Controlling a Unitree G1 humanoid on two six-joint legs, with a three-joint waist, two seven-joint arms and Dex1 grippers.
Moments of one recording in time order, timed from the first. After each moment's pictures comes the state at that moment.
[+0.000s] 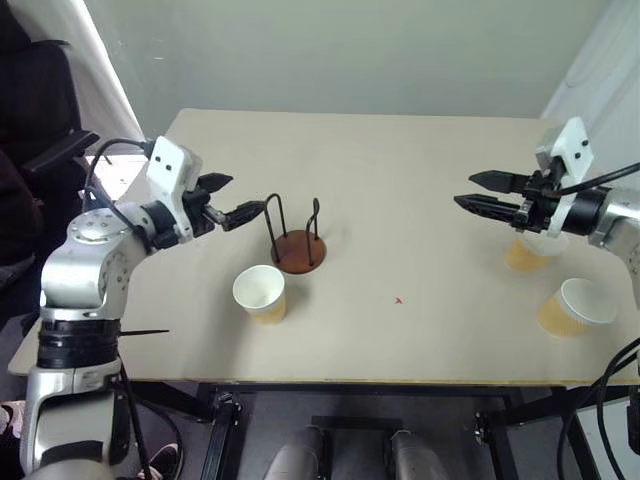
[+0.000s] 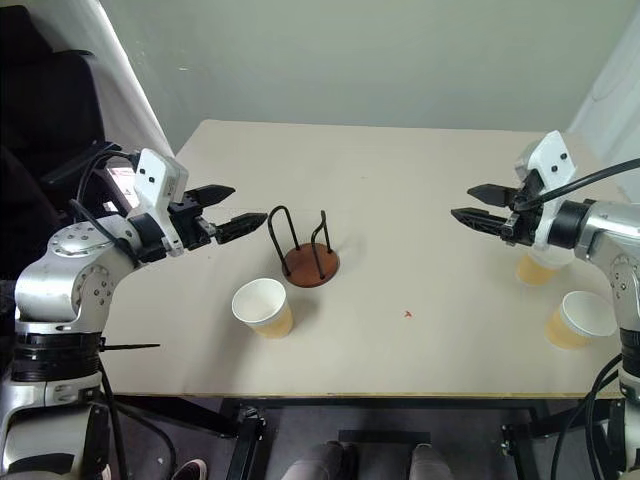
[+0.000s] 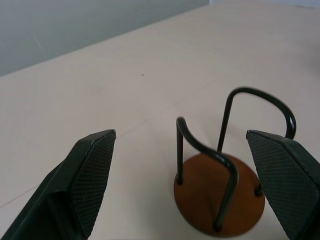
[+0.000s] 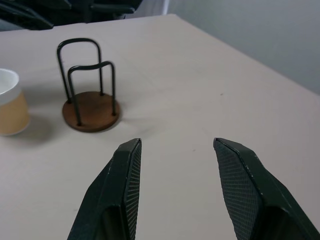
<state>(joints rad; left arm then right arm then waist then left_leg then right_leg) -0.65 0.77 0.16 0.05 -0.43 0.62 -0.81 -0.65 -0.89 -0.15 -0.17 0.51 0.75 0.94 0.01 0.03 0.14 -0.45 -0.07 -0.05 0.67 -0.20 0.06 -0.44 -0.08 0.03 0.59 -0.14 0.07</state>
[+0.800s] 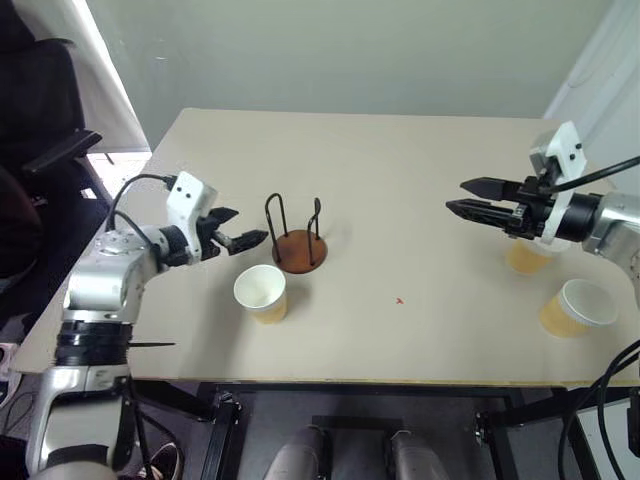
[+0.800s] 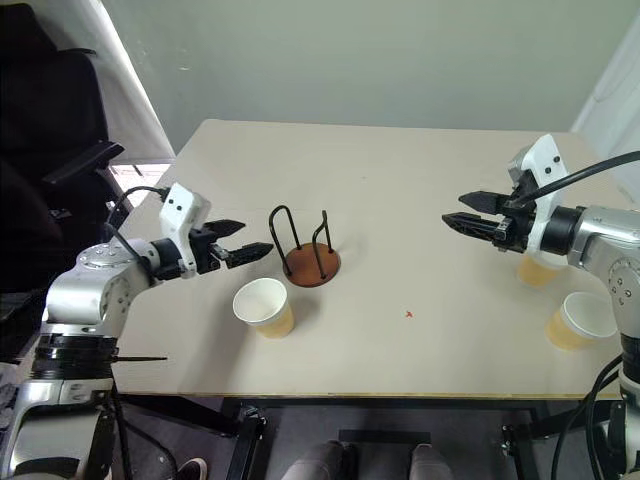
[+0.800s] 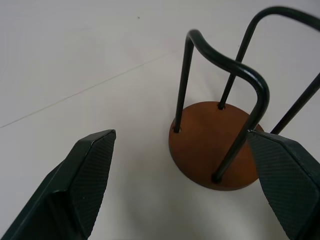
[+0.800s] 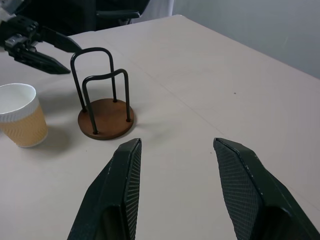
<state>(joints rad) -0.65 0.72 0.08 0.20 -0.36 0.61 -0.83 -0.66 -0.88 -0.16 -0.23 0.61 0.86 0.86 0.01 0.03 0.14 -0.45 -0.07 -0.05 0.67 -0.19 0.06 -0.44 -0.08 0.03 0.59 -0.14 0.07</state>
